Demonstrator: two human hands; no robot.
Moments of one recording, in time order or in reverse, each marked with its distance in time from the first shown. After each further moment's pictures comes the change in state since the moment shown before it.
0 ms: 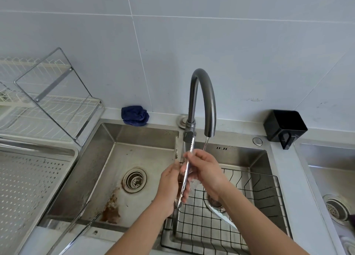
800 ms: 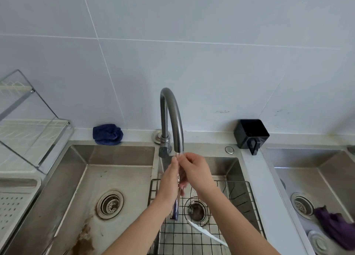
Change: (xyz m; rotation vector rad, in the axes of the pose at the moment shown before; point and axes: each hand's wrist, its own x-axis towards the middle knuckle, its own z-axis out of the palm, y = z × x) left_hand 0.019 0.027 0.070 0.165 -0.165 0.249; right_hand -0.002 -0.036 -0.022 -0.389 0.334 -0.141
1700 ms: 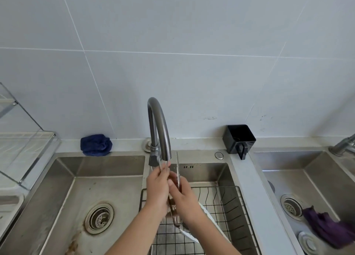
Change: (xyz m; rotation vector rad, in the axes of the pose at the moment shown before) left_hand 0.016 0.000 0.008 -0.205 0.284 -0.122; right_hand -0.040 0.029 0.009 0.048 -0.002 0.185
